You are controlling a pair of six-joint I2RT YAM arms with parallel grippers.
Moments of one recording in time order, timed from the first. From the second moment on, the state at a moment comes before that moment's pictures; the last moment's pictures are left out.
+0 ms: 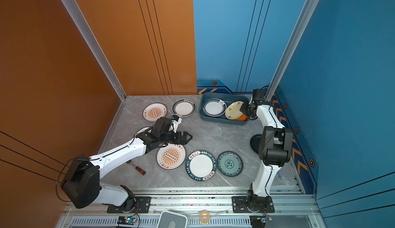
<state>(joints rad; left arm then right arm) -0.59 1.42 0.92 -0.22 0.25 -0.49 -0.11 1.93 1.57 -0.59 -0.23 0.47</state>
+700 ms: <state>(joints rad) -0.51 1.42 0.89 -0.22 0.26 -0.48 -0.11 2.06 1.65 -0.60 -0.19 0.50</state>
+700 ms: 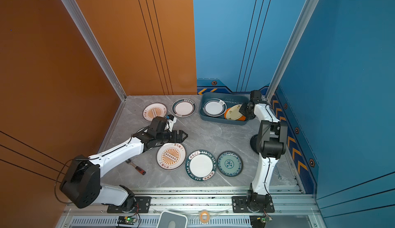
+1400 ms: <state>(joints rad) -0.50 1.42 0.89 -0.24 0.27 -0.47 -0.13 2.11 1.65 -0.61 -0.16 0.50</state>
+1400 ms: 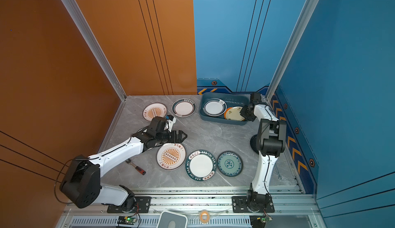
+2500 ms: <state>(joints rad) -0.50 1.43 0.89 -0.24 0.28 -0.45 -0.01 2.07 1.74 -0.78 0.25 0.35</state>
